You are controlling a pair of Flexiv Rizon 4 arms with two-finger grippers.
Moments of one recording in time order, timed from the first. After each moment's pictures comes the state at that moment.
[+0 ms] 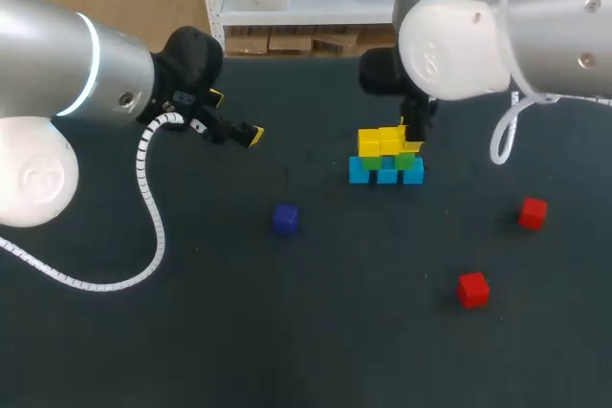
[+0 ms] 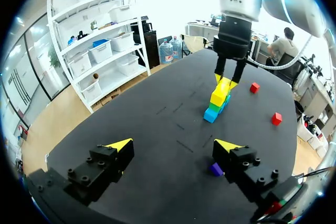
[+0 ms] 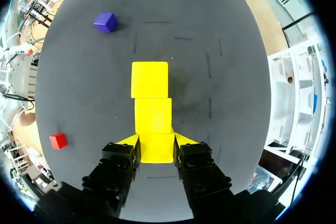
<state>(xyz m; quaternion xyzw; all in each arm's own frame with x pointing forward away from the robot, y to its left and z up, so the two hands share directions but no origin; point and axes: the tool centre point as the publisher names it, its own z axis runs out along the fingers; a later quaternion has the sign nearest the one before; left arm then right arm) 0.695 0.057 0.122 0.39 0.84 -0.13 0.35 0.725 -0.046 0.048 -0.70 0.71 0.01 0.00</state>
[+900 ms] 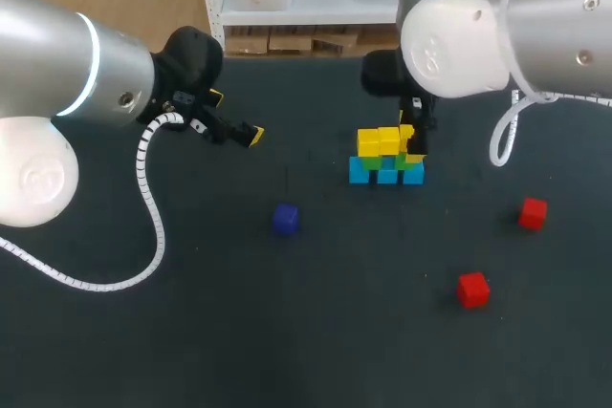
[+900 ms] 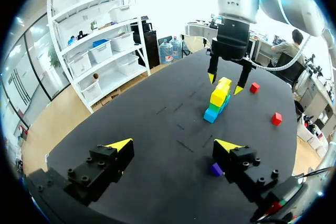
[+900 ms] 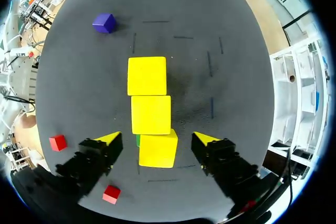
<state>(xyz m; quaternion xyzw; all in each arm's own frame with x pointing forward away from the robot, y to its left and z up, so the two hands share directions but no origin) 0.695 0.057 0.122 0.39 0.84 -0.13 0.35 0.725 -0.048 0.041 -0.70 0.71 0.03 0.01</state>
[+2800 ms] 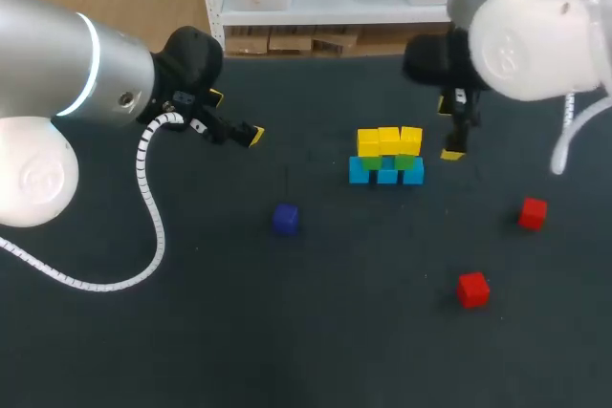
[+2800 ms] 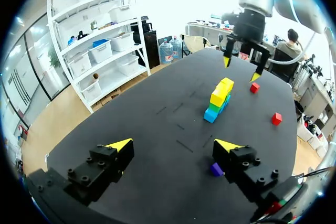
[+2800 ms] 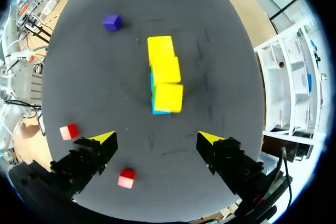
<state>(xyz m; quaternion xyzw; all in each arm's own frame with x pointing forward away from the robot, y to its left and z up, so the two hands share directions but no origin) 0.695 0.057 0.122 0.39 0.84 -0.13 0.35 0.694 -0.098 0.084 -0.66 0.75 0.02 0.03</state>
